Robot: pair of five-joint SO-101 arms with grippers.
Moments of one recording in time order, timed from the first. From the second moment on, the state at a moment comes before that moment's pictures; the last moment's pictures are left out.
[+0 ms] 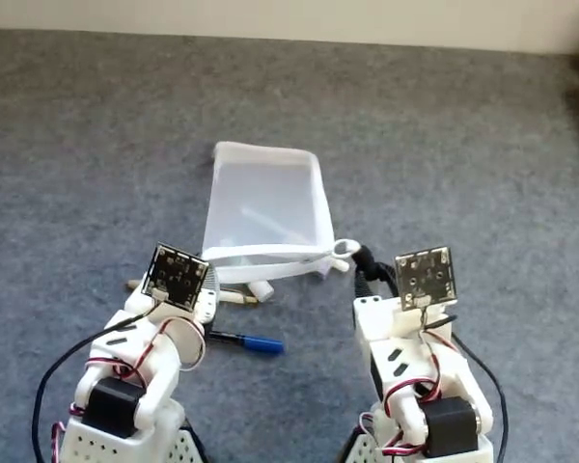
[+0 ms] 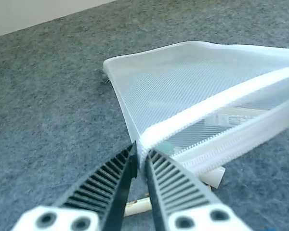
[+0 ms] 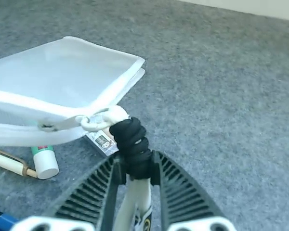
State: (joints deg) left arm 9.2 -103.5 85.1 58.1 -1.2; right arm -10.7 -104.7 76.2 64.7 6.3
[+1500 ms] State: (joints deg) left arm 8.9 -103.2 95.9 35.8 -2.6; right arm -27.3 -105.2 73.6 67.6 7.2
